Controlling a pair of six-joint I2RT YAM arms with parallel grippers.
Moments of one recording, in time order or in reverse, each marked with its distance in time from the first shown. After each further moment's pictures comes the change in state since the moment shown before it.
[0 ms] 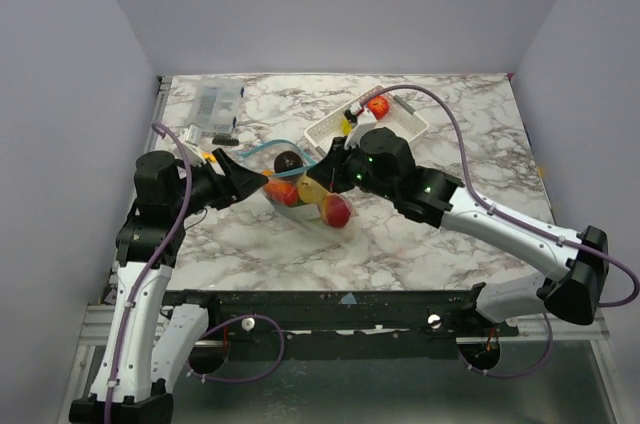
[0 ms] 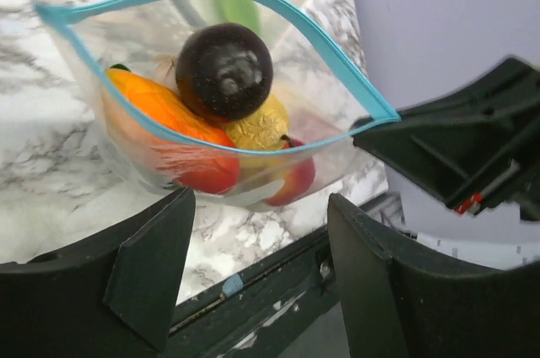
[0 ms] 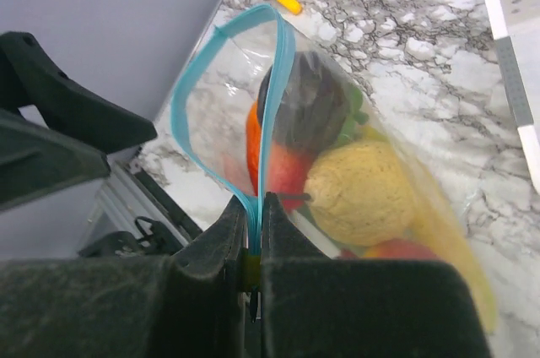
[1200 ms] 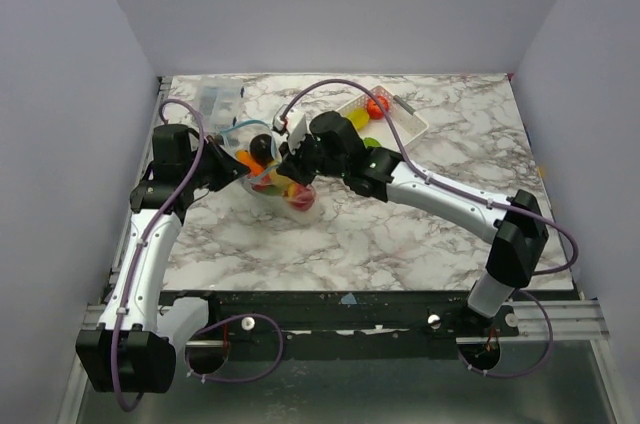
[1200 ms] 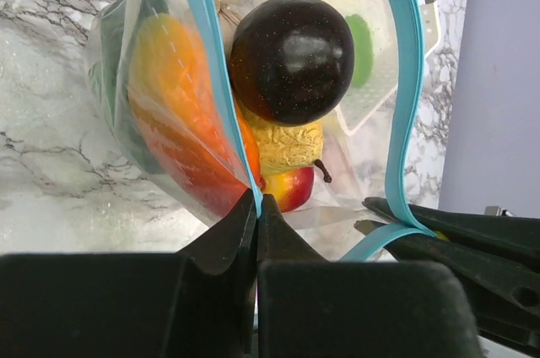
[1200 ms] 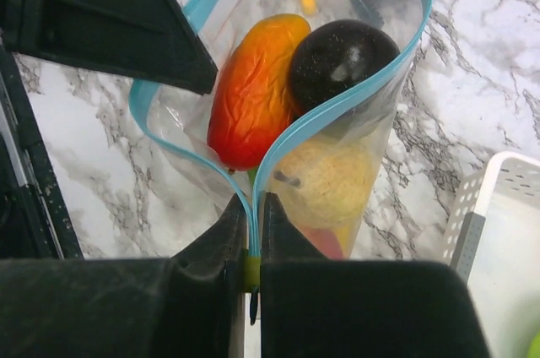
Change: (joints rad) left arm 0.014 0.294 0.050 0.037 -0.164 0.045; right arm -0.008 0.336 0.273 -0.028 -0.222 -0.612
